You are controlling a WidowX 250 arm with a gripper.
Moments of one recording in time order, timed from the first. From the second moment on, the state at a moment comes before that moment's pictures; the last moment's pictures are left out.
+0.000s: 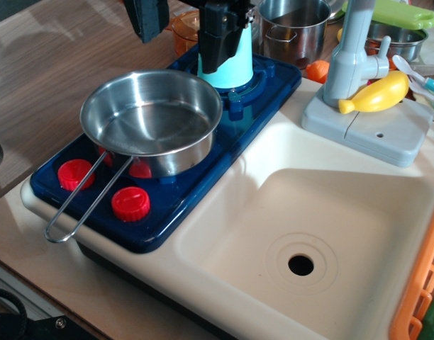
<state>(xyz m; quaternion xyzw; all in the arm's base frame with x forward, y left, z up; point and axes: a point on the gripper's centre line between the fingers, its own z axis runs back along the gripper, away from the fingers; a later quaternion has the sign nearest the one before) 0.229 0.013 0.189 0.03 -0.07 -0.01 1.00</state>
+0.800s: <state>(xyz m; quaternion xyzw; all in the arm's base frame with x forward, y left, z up) 0.203 0.043 0.189 0.04 -0.04 0.02 1.00</state>
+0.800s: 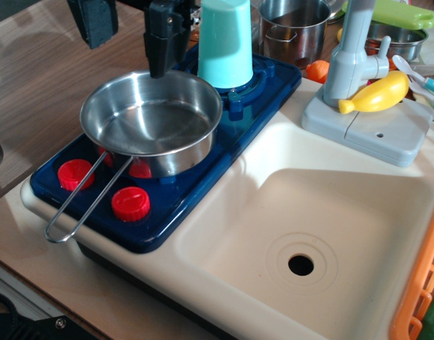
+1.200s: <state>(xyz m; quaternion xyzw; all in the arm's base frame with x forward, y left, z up) 0.188 0.063 0.174 0.02 -0.06 0.04 1.00</state>
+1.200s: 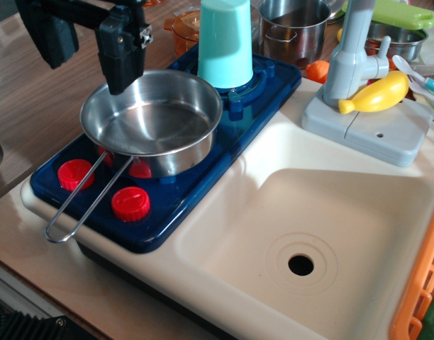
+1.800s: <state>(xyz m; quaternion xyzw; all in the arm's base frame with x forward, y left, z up) 0.195 0.088 0.135 -0.02 -0.08 0.05 1.00</state>
